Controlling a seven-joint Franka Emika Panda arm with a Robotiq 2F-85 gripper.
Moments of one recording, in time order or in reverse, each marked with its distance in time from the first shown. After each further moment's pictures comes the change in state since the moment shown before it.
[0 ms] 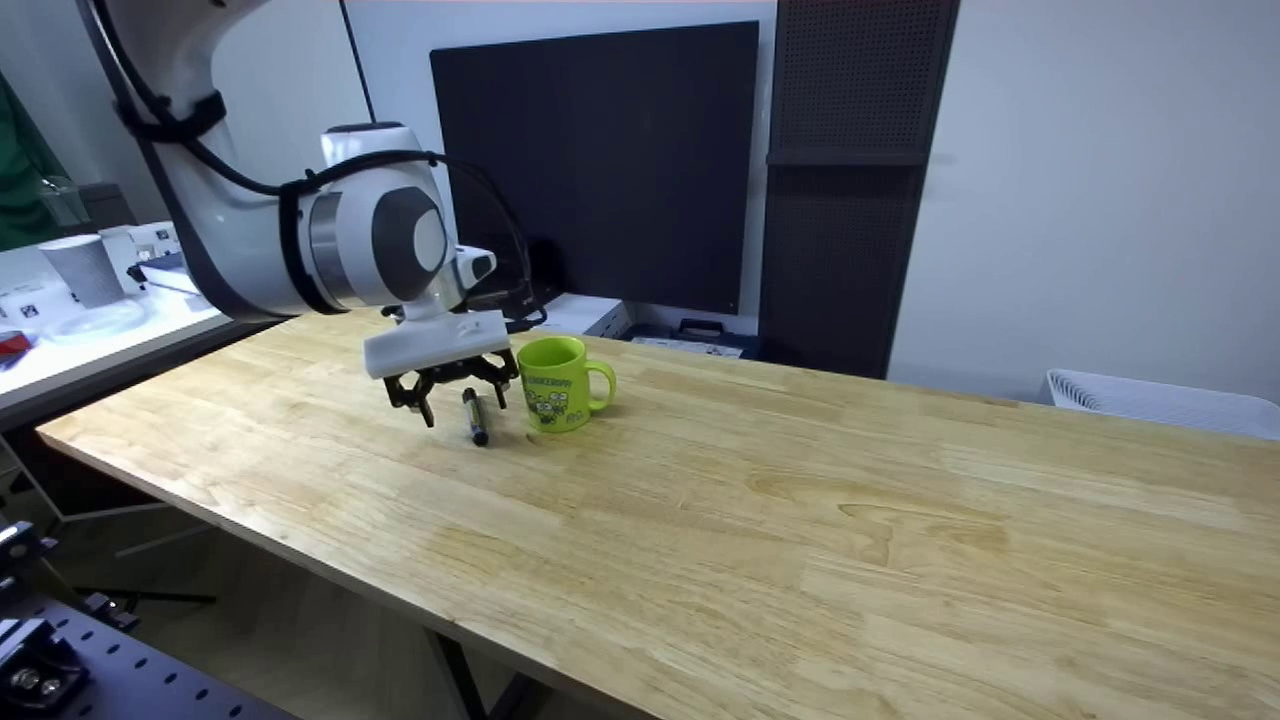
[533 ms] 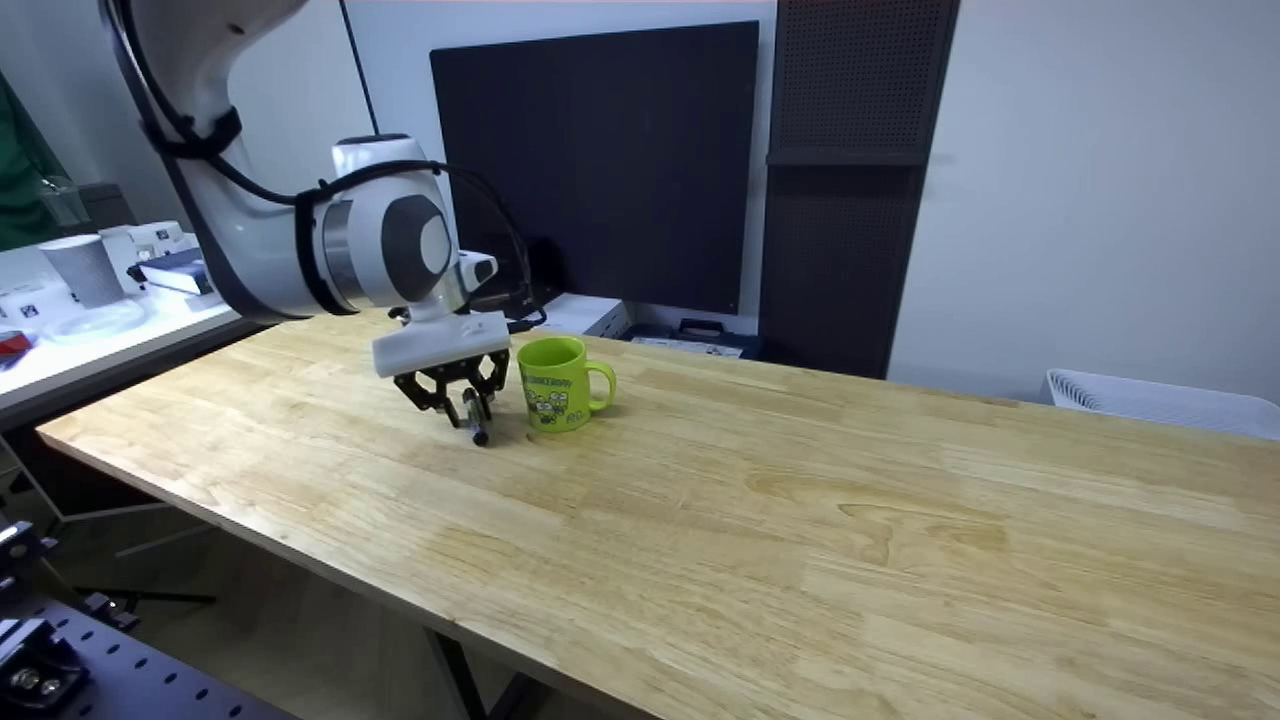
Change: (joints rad) arm 0.037 0.056 -0.008 0.085 0.021 -0.041 0.000
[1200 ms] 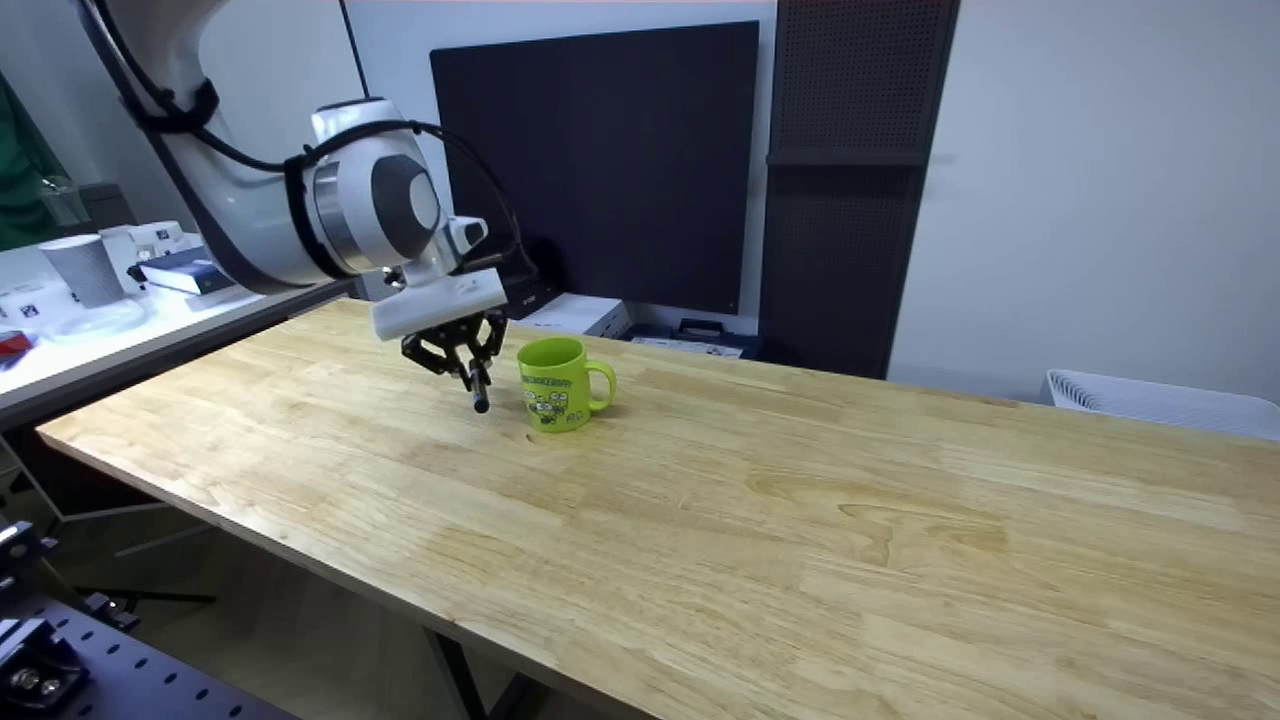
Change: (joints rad) arm 0.153 -0.059 -0.115 0.037 0.004 -0.040 0.040
